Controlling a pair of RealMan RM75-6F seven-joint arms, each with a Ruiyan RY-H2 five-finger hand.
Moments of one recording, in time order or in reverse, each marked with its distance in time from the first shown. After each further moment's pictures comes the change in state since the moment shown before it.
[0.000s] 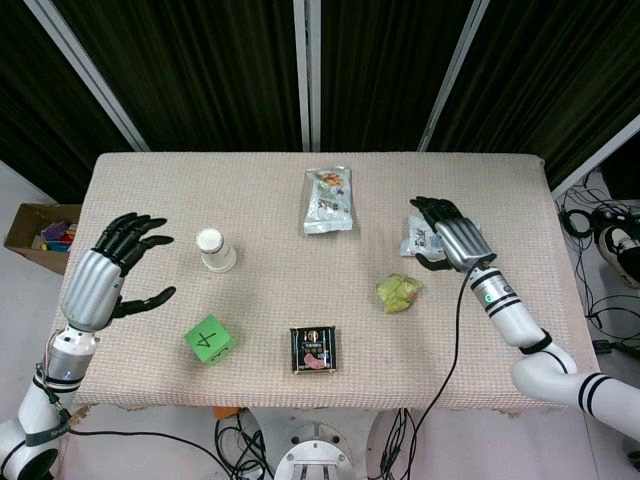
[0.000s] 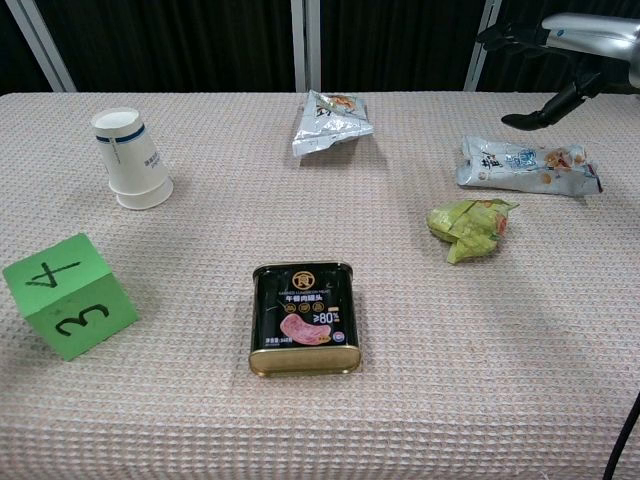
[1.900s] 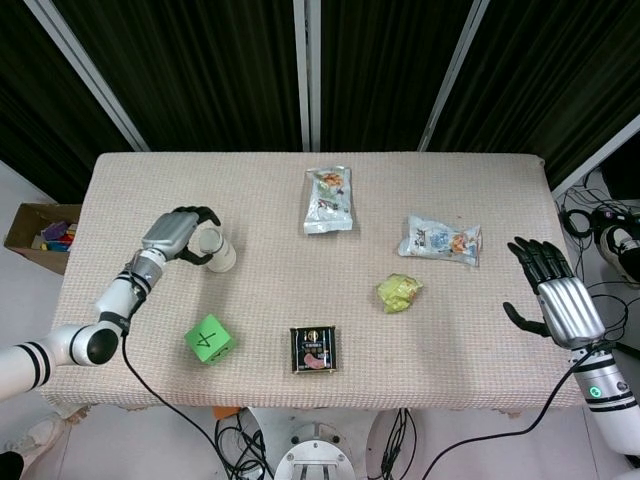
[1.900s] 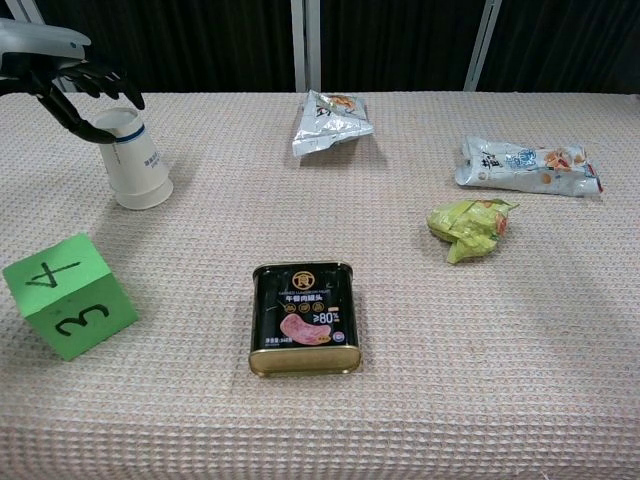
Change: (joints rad) left arm -0.519 -0.077 -0.005 0.227 -0.861 -0.872 0.274; right arm -0.409 0.308 -0.191 -0.269 -0.275 0.534 0.010
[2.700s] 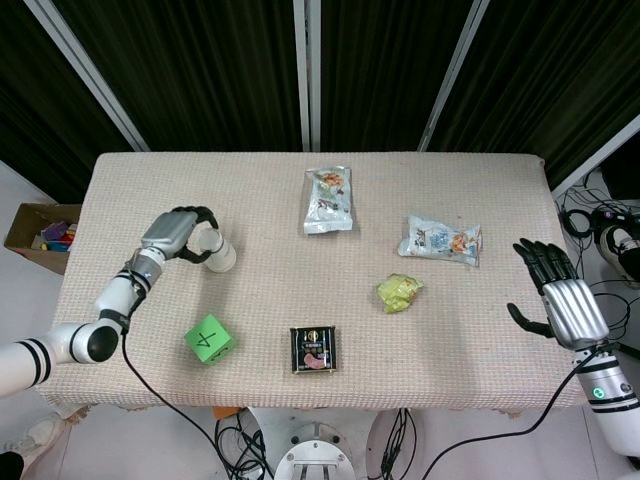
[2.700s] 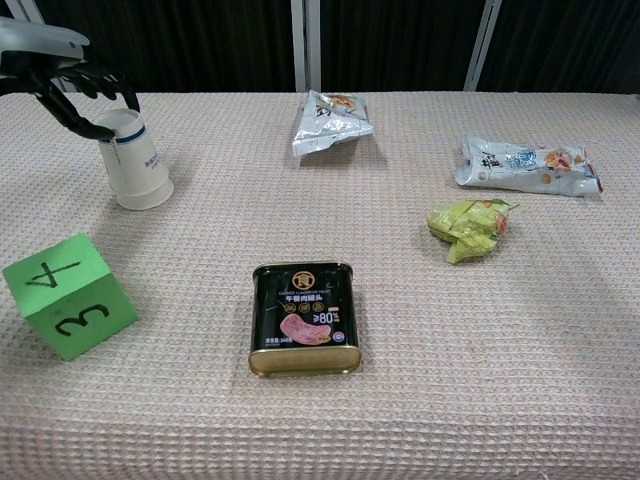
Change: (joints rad) left arm -0.028 0.013 0.028 -0.008 -0.040 0.001 -0.001; right arm -0.012 -0.006 0.002 0.019 0.010 -0.002 0.024
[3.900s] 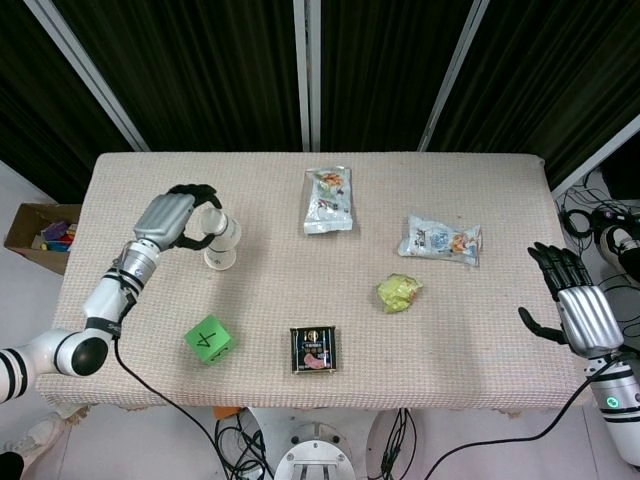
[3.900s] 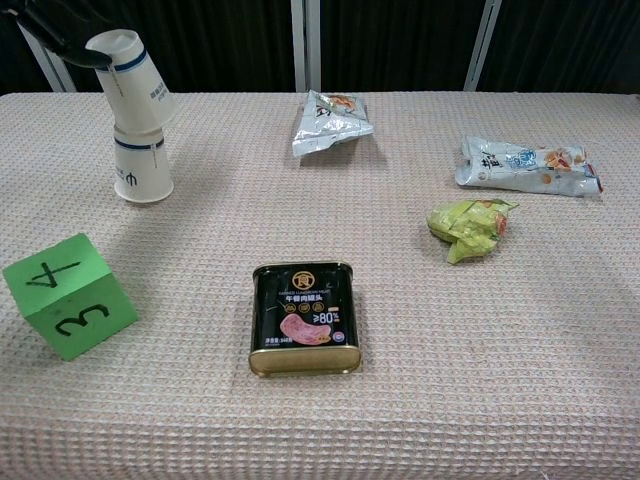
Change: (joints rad) left arm 0.023 0.136 -0.058 -0.211 0.068 0.175 -0.009; right arm -0.041 -0.002 -0.010 0.041 -0.025 0.054 0.064
